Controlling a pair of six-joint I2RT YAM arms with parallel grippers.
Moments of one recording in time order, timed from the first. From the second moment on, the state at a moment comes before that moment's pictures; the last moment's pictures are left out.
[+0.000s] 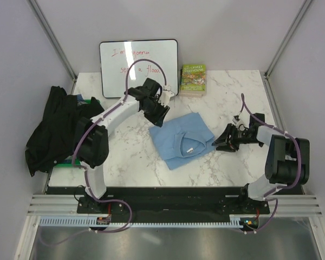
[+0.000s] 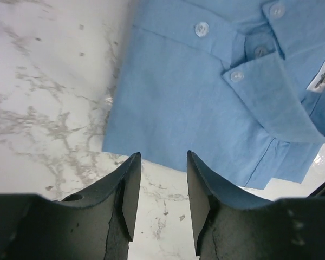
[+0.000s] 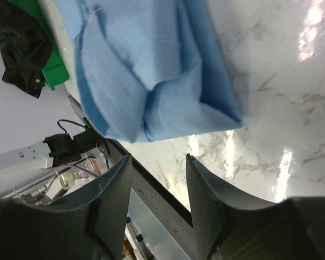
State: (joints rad) left arm -0.53 1.90 1.63 -0.81 0.26 0.23; right arm -0.20 1.56 0.76 -0.53 -0.94 0.22
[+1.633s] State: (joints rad) left arm -0.54 1.93 1.20 -0.47 0.51 -0.12; right arm -0.02 1.84 1.15 -0.89 -0.67 -0.35
